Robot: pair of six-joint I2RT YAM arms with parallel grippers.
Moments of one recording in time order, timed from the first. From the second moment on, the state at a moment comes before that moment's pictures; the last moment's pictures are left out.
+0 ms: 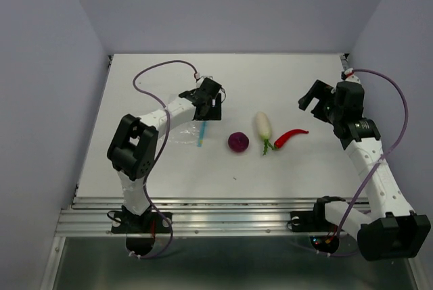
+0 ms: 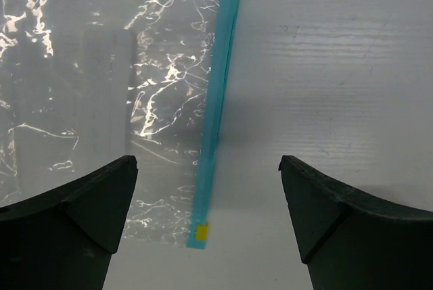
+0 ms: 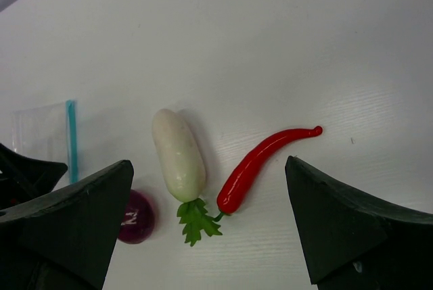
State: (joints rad) left arm -0.59 1.82 1.33 -0.50 -0.33 -0.48; right arm 0.05 1.03 1.00 -0.49 0.05 0.50
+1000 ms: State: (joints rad) left arm -0.59 2.05 1.50 -0.60 -0.47 -0.47; right arm 0.05 1.11 0.97 -0.43 -0.04 0.49
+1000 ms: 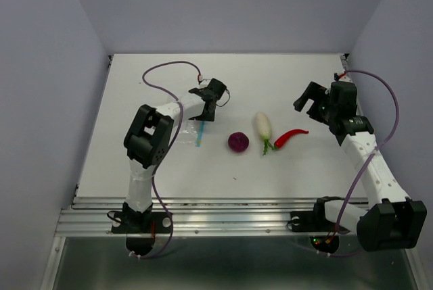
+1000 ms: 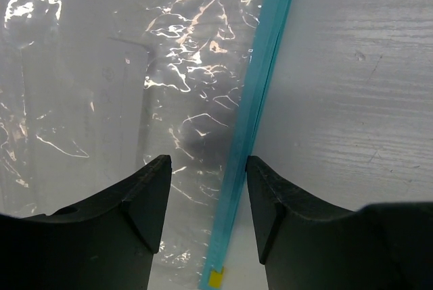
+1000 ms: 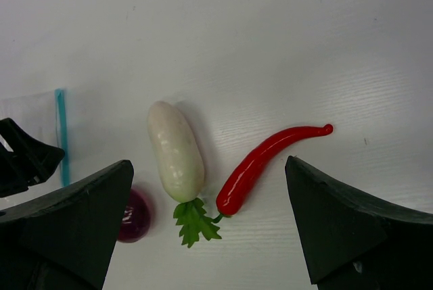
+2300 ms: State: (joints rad) left arm -0.55 1.79 1.39 -0.49 -0.42 -0.49; right arm 0.06 1.12 0.96 -0.37 -0.21 0.46
